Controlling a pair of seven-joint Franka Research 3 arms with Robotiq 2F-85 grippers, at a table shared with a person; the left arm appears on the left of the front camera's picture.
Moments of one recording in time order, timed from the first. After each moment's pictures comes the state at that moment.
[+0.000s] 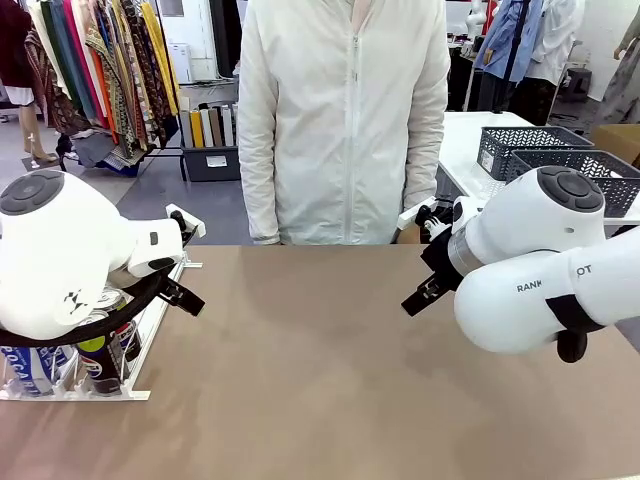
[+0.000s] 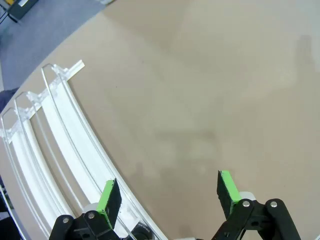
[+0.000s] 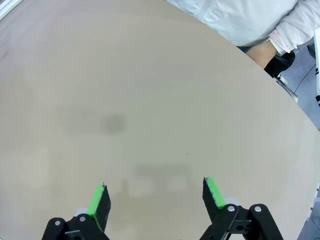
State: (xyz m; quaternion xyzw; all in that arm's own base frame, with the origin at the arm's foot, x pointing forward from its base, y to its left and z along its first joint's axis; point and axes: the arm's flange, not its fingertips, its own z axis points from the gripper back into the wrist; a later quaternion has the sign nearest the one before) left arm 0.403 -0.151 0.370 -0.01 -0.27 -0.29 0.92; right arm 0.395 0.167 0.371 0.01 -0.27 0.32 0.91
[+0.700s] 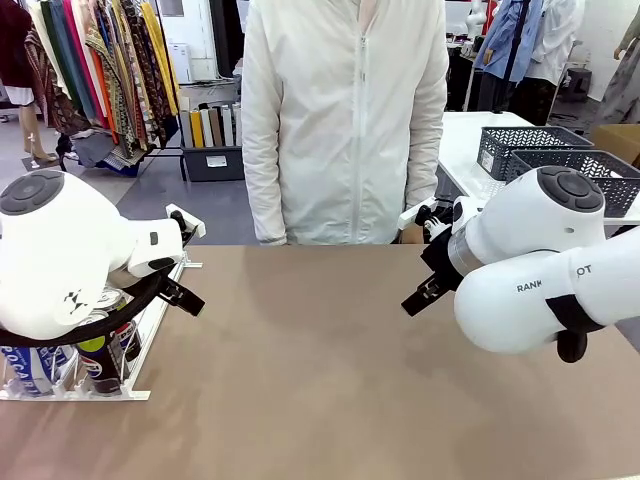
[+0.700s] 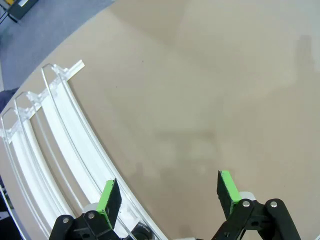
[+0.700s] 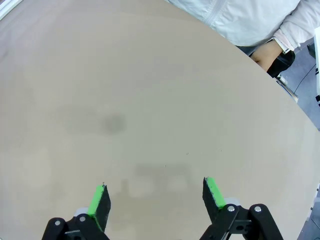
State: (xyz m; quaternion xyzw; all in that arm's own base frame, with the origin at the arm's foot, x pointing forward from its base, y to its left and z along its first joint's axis) left arm 0.403 -0.151 0.370 -0.01 -0.27 -0.29 0.92; right arm 0.395 0.167 0.371 0.01 -0.27 0.32 0.91
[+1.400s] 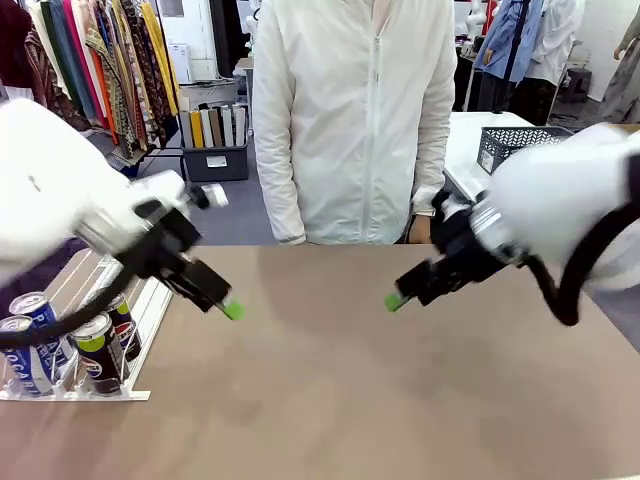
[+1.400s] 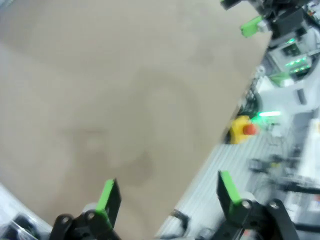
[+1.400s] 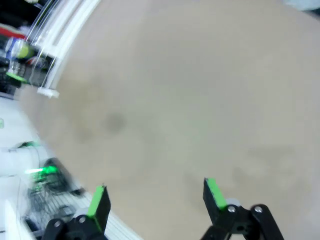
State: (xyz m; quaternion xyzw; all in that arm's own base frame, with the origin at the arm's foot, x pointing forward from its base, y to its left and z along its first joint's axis) left arm 0.353 -0.192 0.455 -0.30 -0.12 -0.35 0.88; right arm 0.369 0.157 0.423 0.29 -0.15 0.23 0.92
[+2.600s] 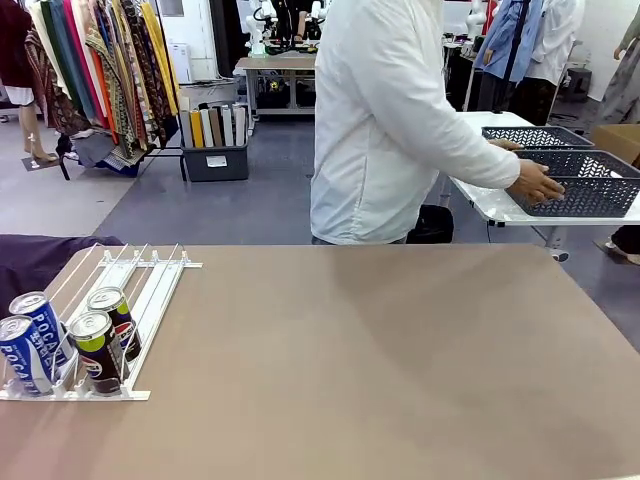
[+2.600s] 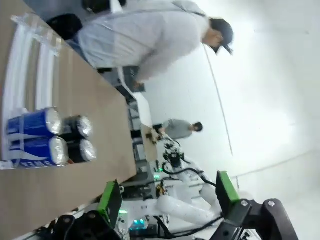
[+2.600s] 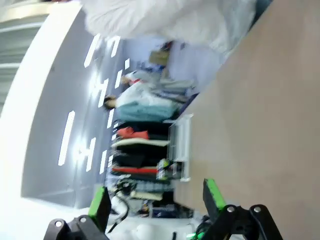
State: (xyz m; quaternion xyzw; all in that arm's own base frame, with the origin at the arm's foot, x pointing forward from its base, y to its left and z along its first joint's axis) left arm 0.230 0.289 0.465 -0.66 -0.23 0.13 0.70; right arm 0.249 -0.231 0.429 0.63 -0.27 -0.16 0.71
